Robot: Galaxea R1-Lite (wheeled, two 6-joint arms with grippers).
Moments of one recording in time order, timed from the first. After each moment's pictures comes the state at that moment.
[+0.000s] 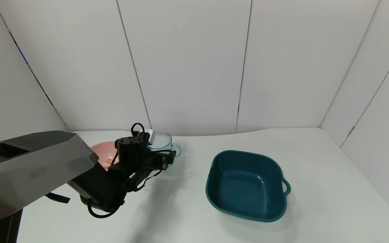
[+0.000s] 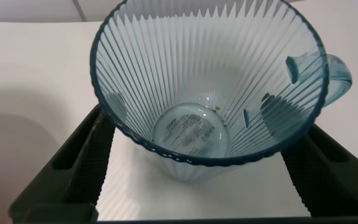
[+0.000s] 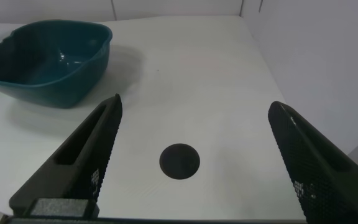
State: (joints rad) left arm -0.29 2.25 -0.89 -1.07 0.12 -0.03; right arm 0.00 0.00 0.00 0.00 -0.01 0.04
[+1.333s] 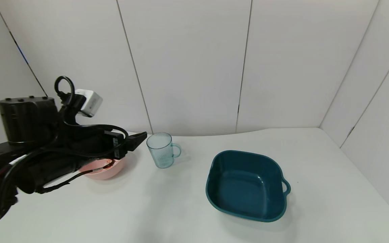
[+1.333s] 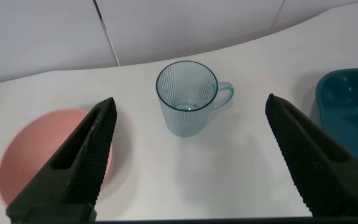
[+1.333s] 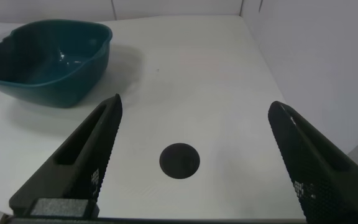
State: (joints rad) left arm -0.24 1.55 -0.73 -0.58 -0.01 0.02; right arm 0.00 0.00 0.00 0.00 -0.01 0.04
